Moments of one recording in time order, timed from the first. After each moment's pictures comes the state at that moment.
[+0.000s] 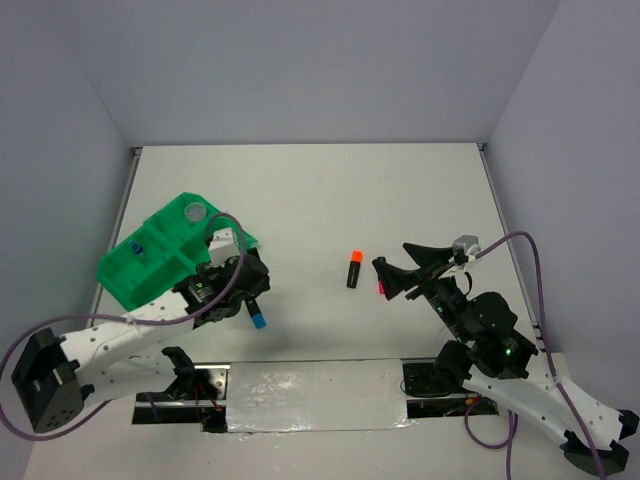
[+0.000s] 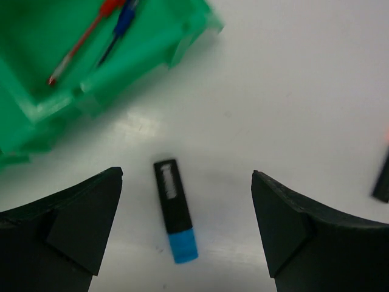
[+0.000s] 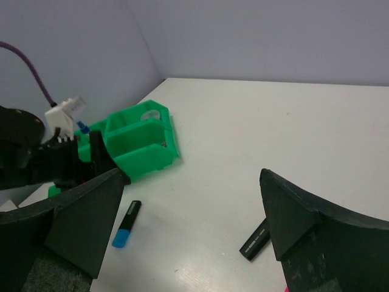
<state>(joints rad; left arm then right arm) -0.79 0.95 0.67 -0.55 -0.67 -0.93 0.90 0.22 0.45 -0.04 0.34 0.27</state>
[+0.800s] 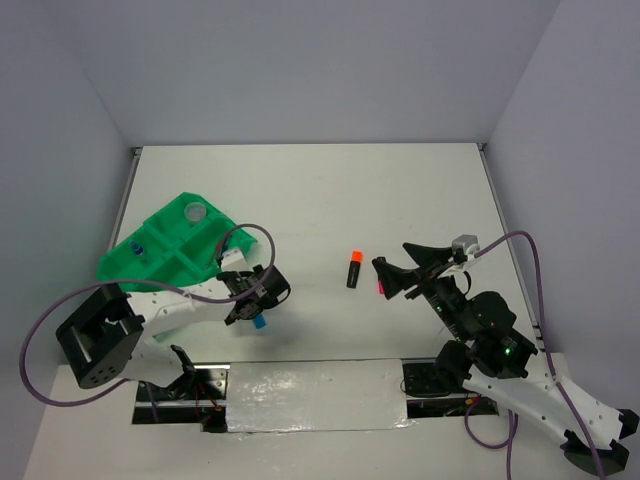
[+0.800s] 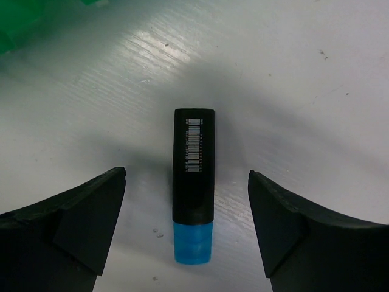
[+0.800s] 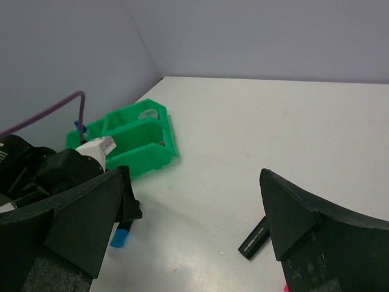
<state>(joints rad) -0.87 1.35 0.68 -0.68 -0.60 -1.34 0.90 0.24 0.45 -0.04 0.34 0.27</state>
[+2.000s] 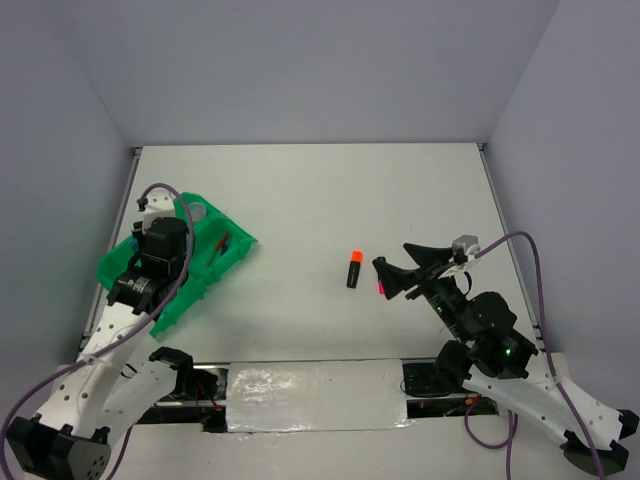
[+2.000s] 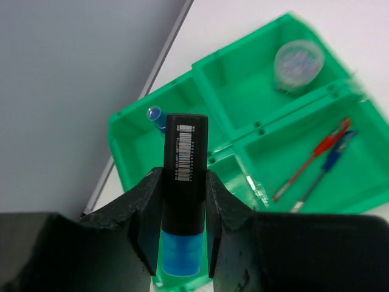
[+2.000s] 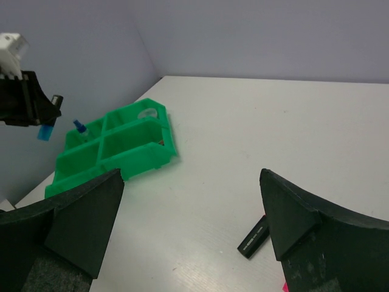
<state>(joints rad) -0.30 0.79 0.82 -0.58 -0.79 -0.18 0.90 0.23 0.45 -0.05 0.35 0.27</state>
